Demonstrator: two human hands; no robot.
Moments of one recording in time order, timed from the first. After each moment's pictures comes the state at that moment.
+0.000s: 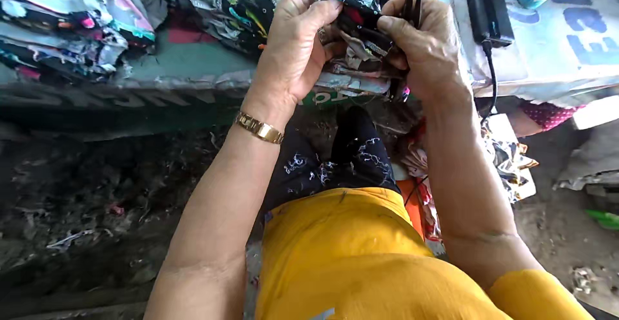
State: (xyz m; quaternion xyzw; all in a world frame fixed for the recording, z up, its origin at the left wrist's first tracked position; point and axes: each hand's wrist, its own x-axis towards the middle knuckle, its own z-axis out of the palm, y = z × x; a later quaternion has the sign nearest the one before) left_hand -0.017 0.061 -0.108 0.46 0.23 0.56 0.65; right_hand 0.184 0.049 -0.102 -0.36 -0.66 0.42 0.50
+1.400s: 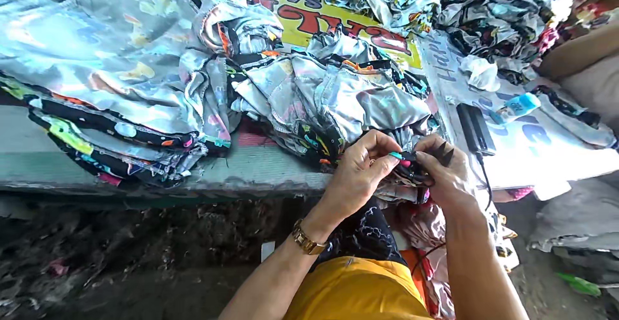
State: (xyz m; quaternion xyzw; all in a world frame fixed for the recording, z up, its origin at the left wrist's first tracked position) left_hand -0.022 0.049 -0.120 0.51 0.19 0.55 0.63; right_hand 0.181 0.039 -0.103 -0.48 -0.60 0.40 0.50
